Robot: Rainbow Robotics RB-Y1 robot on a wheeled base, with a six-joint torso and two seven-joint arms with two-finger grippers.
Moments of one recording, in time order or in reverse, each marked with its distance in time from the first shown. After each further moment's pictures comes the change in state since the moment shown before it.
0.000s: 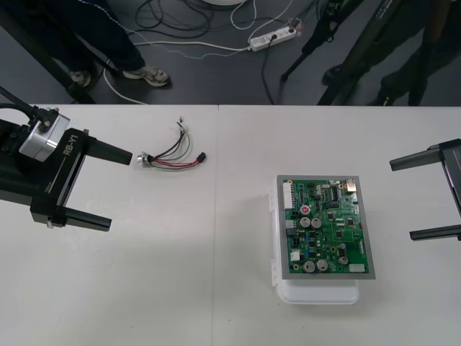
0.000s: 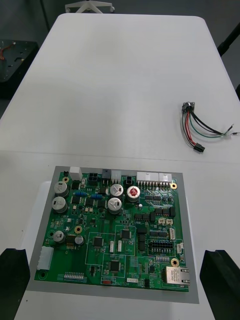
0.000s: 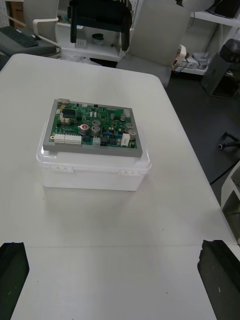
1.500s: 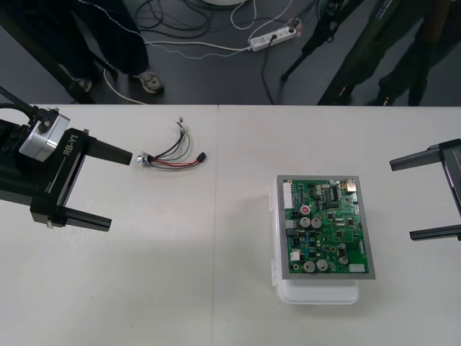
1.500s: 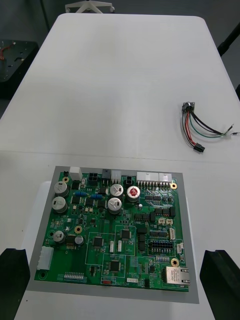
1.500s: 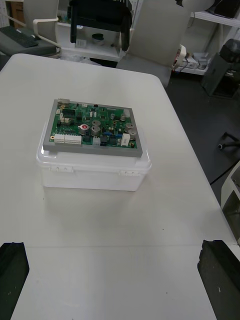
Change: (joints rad) right arm 0.000 0.000 0.000 0.000 0.000 0.000 0.000; left arm 0.000 0.000 0.000 0.000 0.000 0.000 0.000
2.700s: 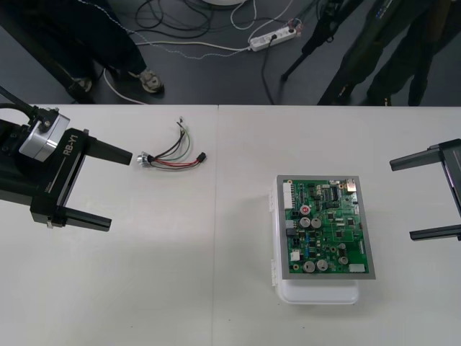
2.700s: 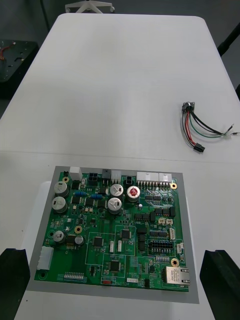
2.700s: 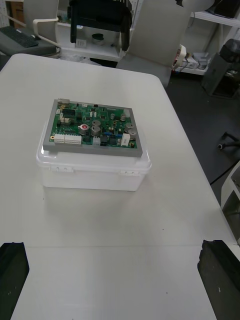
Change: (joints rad) right arm 0.000 0.000 0.000 0.000 0.000 0.000 0.000; left arm 0.000 0.000 0.000 0.000 0.000 0.000 0.000
